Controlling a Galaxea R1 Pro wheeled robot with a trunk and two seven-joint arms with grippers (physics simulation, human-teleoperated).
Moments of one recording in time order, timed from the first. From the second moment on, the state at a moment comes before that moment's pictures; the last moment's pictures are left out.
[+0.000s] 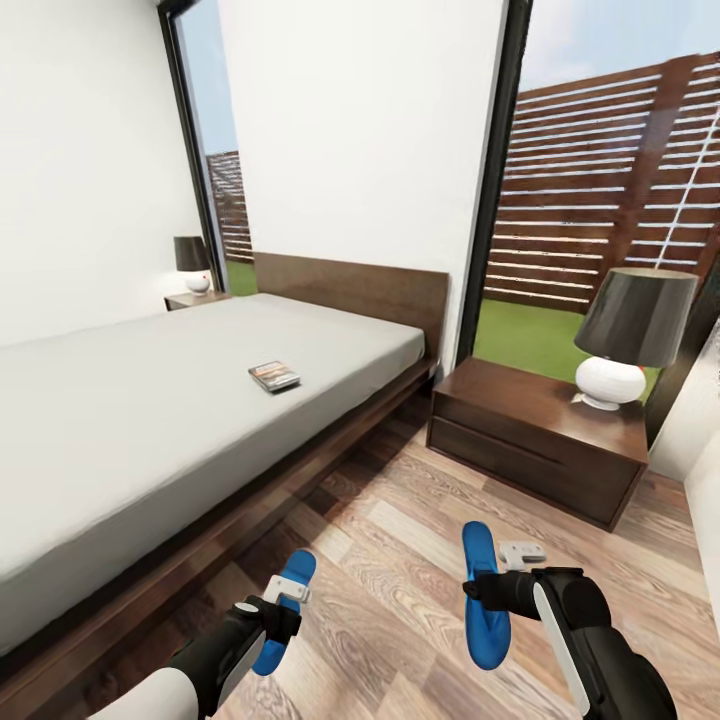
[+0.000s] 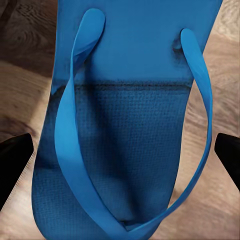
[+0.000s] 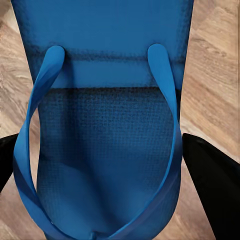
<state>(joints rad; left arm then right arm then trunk) -0.59 -0.04 -0.36 -0.37 0.10 0.28 0.02 -0.29 -0.04 -0.05 -1.39 0.02 1.03 0.18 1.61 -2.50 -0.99</state>
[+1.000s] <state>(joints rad) -0.59 -0.04 -0.36 -0.37 0.10 0.27 0.02 -0.29 -0.04 -0.05 -1.39 0.02 1.03 0.18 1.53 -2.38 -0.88</state>
